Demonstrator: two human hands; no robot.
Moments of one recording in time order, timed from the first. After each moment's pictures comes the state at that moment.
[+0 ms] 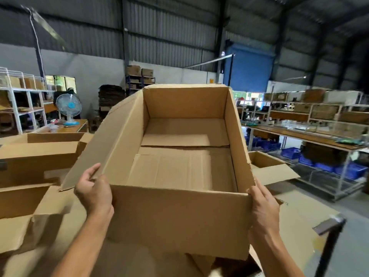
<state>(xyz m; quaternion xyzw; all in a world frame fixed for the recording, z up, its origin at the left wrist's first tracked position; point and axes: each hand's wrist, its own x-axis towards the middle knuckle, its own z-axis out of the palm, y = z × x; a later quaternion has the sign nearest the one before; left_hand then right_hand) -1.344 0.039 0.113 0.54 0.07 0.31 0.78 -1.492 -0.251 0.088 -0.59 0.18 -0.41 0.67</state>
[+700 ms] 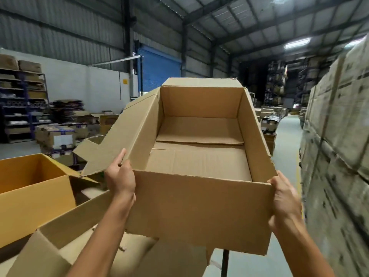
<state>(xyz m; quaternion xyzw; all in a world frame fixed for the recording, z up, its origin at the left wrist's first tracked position) -1.339 -0.413 0.140 0.56 -0.15 0.08 0.81 -1.620 -0.586 0.117 -0.43 0.32 -0.62 0.57</state>
